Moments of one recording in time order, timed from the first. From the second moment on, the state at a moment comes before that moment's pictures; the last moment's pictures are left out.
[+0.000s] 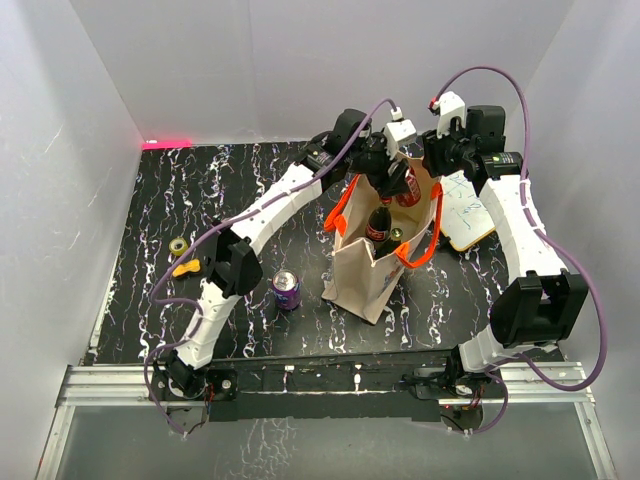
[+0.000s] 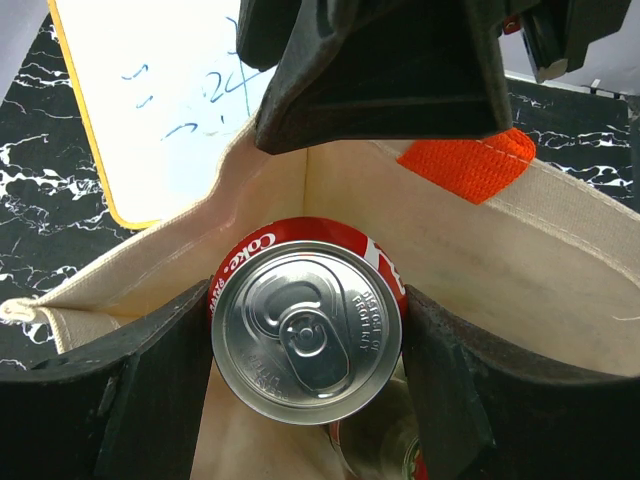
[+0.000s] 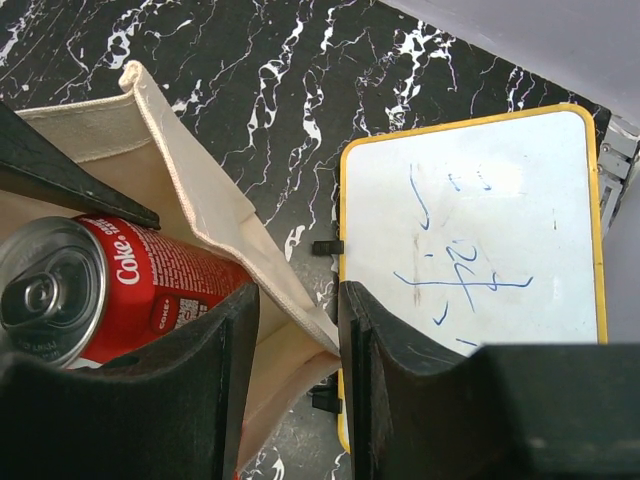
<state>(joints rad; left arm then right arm) -0.74 2.32 2.40 -0.53 0.57 0.21 0.03 1.54 1.55 -0.58 -0.27 -0.31</state>
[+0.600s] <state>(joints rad) -0.81 2.34 2.43 -0.55 0.41 0.23 0.01 1.52 1.54 -0.56 -0.29 -0.23</state>
